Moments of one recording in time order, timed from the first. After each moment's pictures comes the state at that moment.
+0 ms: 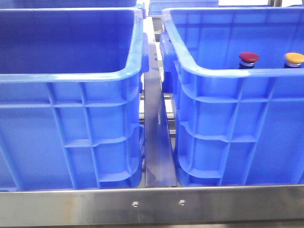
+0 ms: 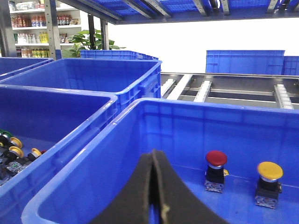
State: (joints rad) left arm -0.05 0.08 -0.43 -0.12 0.41 0.08; right arm -0.07 0.16 -0.23 1.52 0.35 -1.43
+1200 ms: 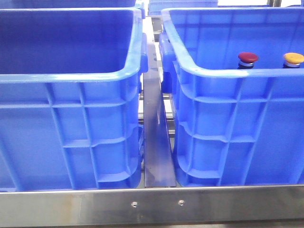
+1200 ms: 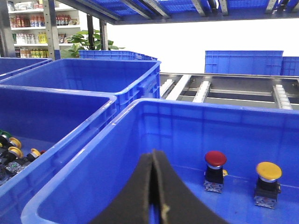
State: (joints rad) left arm 0.04 -0.01 0.00 -0.01 0.05 -0.02; right arm -0.07 0.16 -0.23 1.52 0.35 -1.43
